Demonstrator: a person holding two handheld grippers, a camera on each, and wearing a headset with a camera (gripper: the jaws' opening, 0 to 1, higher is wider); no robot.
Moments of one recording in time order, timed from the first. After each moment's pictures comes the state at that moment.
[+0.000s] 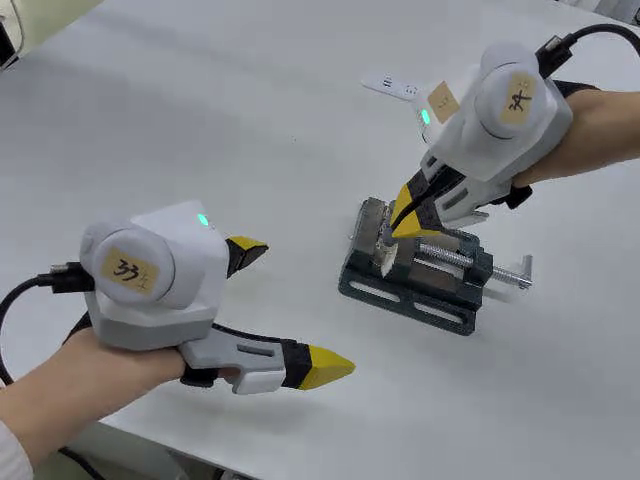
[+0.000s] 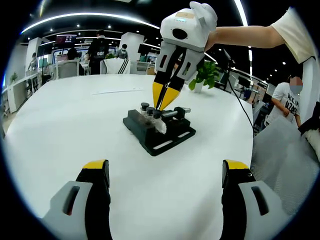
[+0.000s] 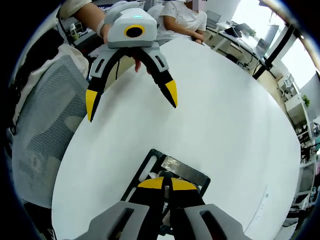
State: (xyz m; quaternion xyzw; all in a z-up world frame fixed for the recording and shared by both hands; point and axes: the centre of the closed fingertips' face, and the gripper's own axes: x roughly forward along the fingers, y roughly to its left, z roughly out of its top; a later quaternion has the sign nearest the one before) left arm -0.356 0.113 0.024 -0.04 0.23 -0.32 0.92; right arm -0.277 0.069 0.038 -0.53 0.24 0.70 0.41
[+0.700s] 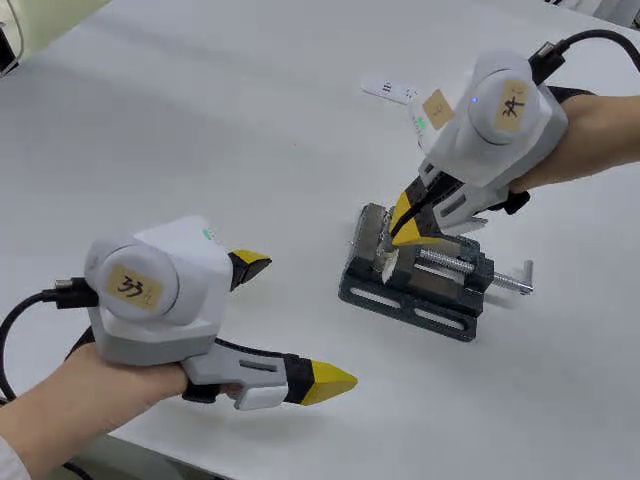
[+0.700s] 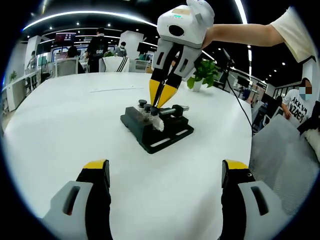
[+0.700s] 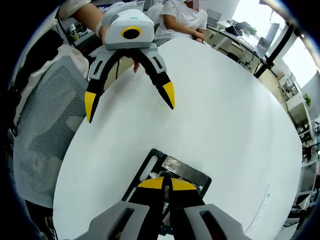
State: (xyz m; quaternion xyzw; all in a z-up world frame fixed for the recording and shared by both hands) left arm -0.358 0.112 0.019 -0.04 0.24 -0.33 0.91; right arm -0.278 0.070 0.037 -0.53 0.25 0.70 0.40
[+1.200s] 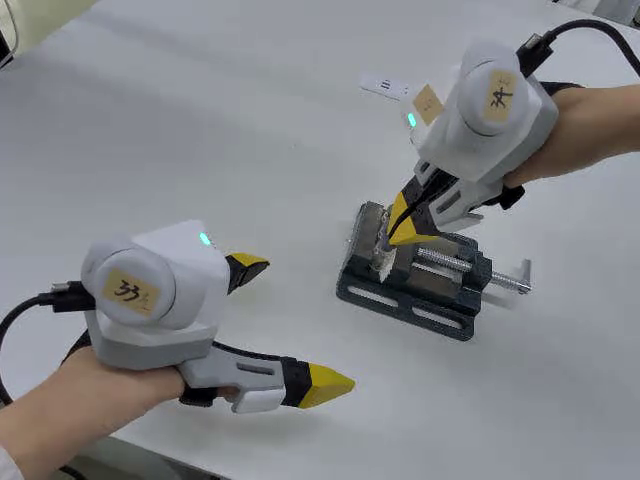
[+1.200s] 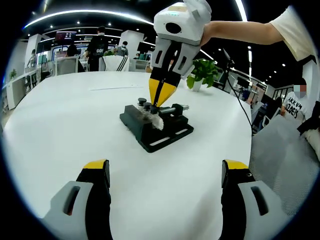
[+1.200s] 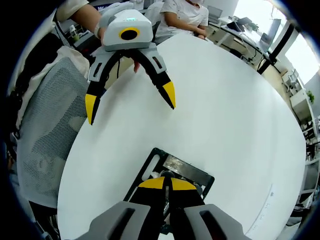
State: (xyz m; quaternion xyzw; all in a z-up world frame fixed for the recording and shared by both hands) left arm -0.359 0.109 0.017 -0.04 0.24 -0.33 0.91; right arm -0.279 0.070 0.035 -0.53 0.27 0.70 0.39
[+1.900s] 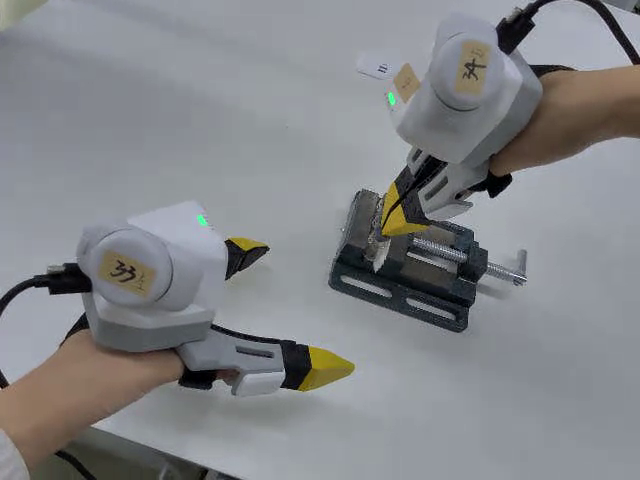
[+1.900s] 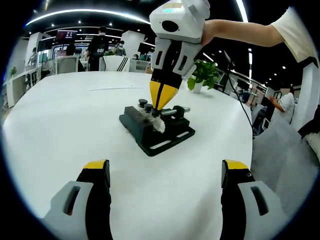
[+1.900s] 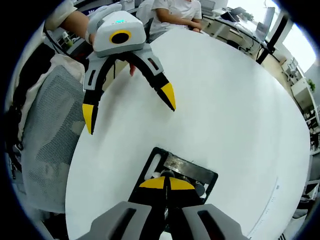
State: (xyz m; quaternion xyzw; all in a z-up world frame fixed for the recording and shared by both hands) left arm -0.350 0.105 0.014 -0.05 0.24 -0.33 0.91; right arm -0.280 0.070 0.031 -0.53 0.31 0.69 0.39
